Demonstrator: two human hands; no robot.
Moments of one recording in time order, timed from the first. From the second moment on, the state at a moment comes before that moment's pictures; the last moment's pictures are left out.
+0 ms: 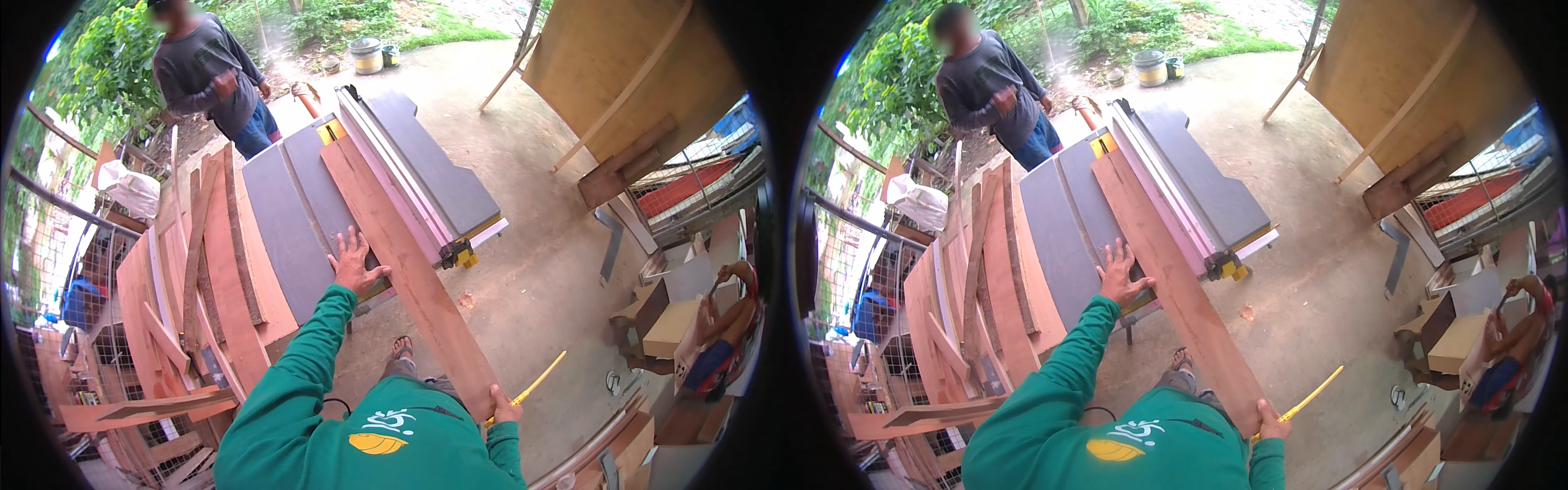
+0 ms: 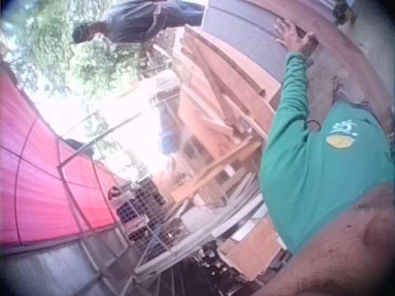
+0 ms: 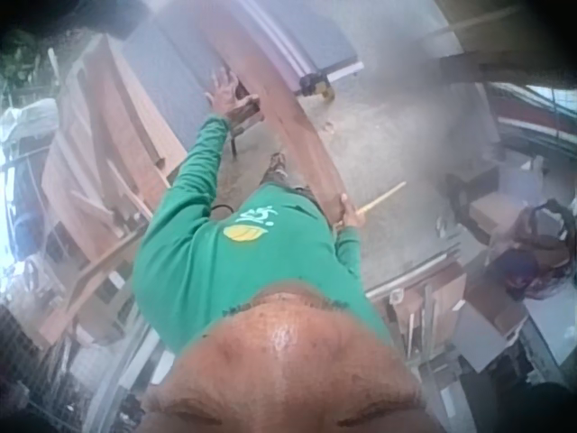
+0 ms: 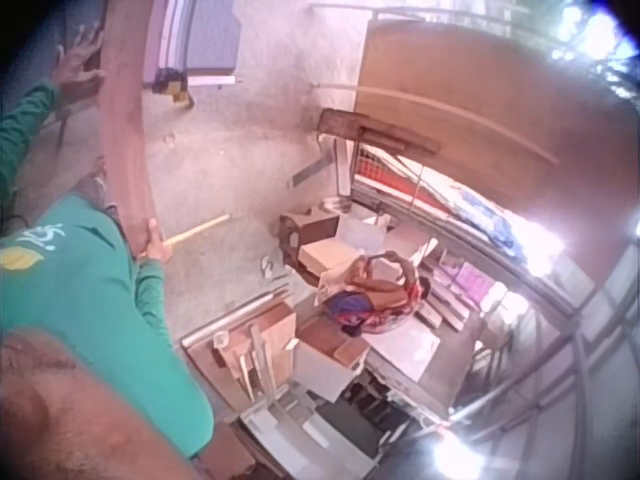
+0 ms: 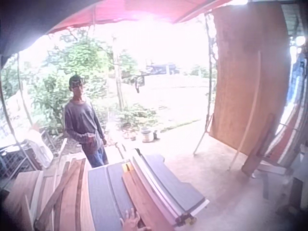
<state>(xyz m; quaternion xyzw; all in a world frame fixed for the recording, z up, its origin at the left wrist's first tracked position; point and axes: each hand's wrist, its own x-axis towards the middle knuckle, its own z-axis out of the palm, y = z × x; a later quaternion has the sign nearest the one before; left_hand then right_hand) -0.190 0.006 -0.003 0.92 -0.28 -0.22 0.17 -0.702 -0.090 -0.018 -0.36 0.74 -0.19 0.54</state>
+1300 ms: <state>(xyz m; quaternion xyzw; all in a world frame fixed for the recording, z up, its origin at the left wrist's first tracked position) -0.133 -0.036 0.037 0.96 -0.01 -0.26 0.13 -0.634 -0.100 -0.006 -0.35 0.72 -0.19 0.57</state>
